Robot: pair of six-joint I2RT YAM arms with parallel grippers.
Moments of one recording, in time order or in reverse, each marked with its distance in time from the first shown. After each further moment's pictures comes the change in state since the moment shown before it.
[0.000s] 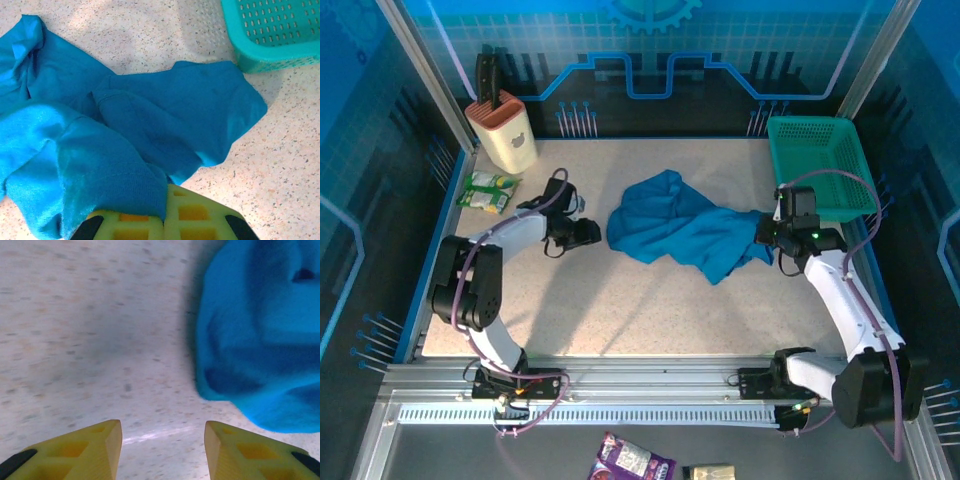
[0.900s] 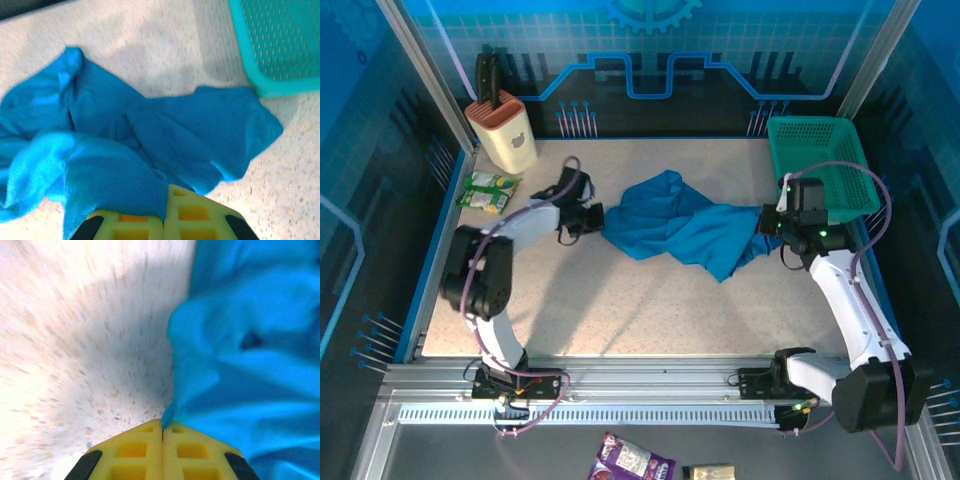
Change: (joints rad) left arm -0.007 0.008 0.123 0.045 -0.068 -0.068; right arm -0.003 -0.026 0.115 -0.017 -0.043 -0.003
